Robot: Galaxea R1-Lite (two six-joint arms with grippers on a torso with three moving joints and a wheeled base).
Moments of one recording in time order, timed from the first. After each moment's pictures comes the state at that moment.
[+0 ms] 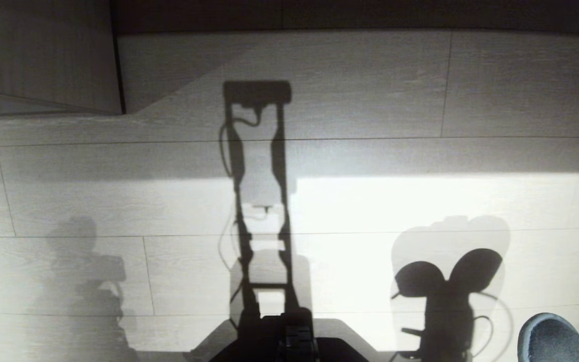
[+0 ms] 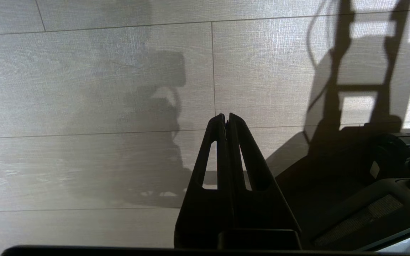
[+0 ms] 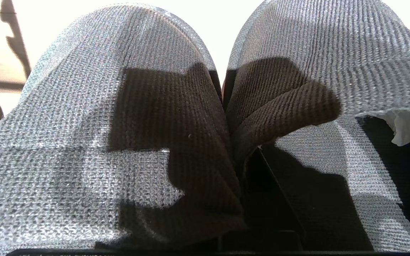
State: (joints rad) left arm 0.00 0.00 0.00 -0.01 0.00 0.01; right arm 0.02 0.00 0.00 0.00 0.00 0.00
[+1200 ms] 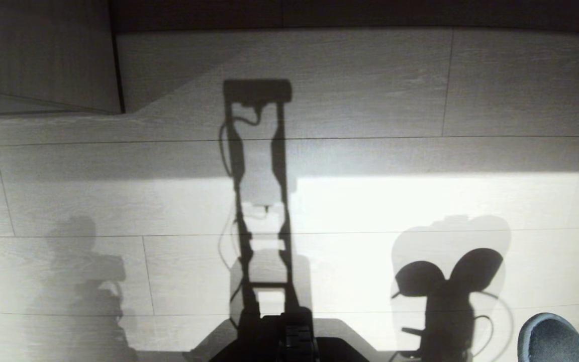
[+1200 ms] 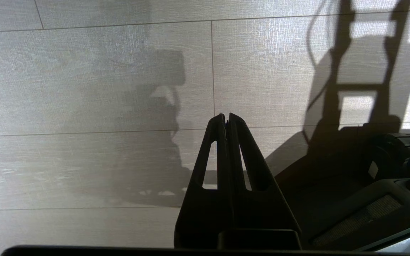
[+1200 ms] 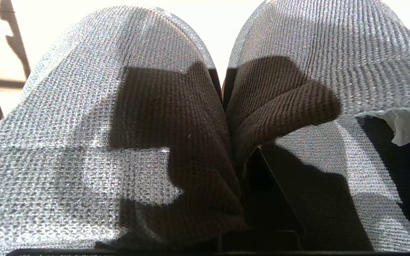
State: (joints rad) left arm 0.00 0.00 0.00 0.00 0.00 0.01; right arm 0.02 0.00 0.00 0.00 0.00 0.00
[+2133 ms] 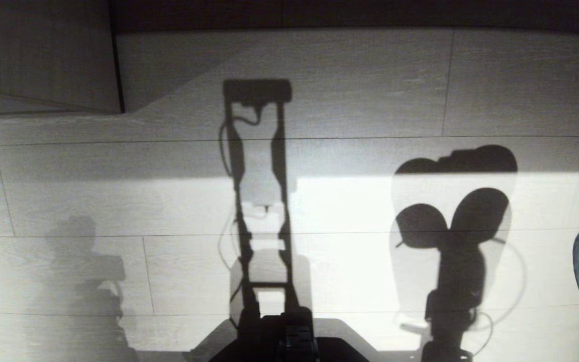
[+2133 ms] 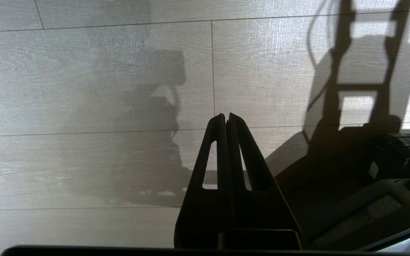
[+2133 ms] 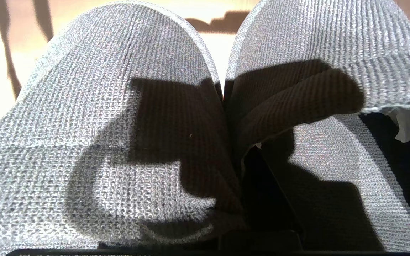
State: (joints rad) left arm 0.00 0.00 0.00 0.00 0.00 0.01; right arm 0.02 0.34 -0.36 -0.10 0.05 0.01
